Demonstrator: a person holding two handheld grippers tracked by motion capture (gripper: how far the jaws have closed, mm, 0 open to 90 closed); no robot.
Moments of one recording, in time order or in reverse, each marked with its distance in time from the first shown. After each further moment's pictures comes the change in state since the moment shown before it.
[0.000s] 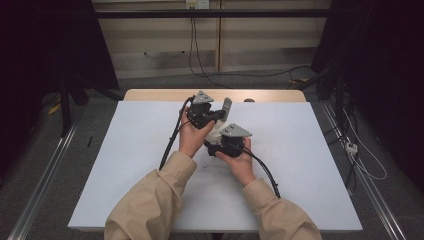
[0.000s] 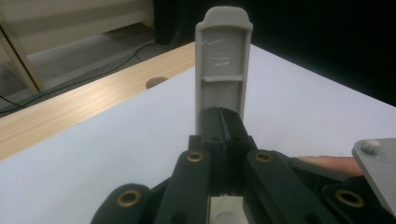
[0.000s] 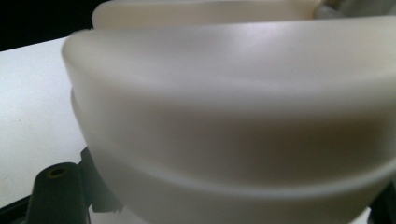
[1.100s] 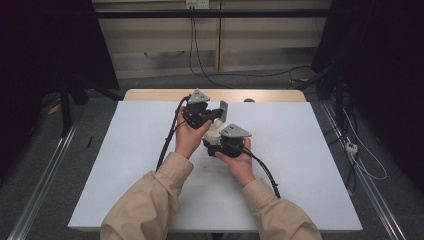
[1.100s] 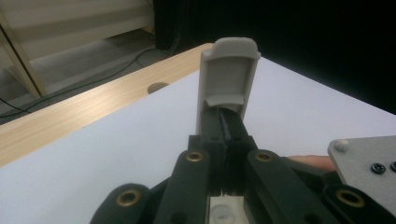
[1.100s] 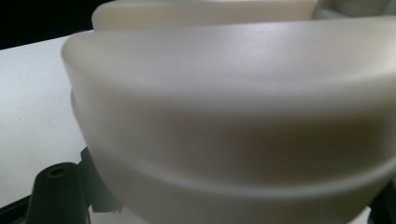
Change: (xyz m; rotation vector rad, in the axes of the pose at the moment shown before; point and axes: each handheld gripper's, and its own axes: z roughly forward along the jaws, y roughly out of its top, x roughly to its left) left arm -0.002 0.003 -0.014 -0.022 0.001 0.007; right arm 0.001 0.000 0.000 -0.003 -0.002 -0.007
